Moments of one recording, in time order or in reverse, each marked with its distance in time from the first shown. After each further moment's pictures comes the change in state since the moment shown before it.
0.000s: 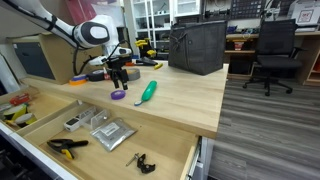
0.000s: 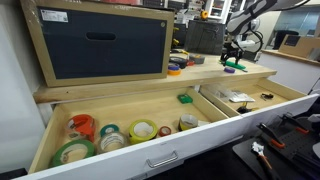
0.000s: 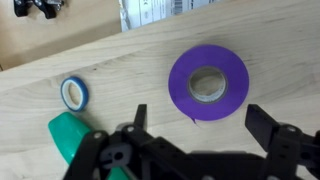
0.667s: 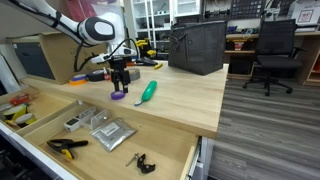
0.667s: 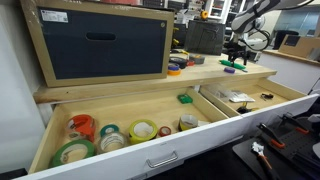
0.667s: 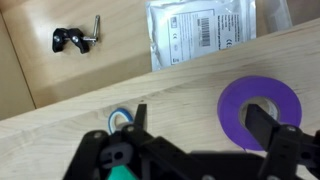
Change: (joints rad) arm -0.059 0.005 -0.008 0.045 0.001 -0.172 -0.041
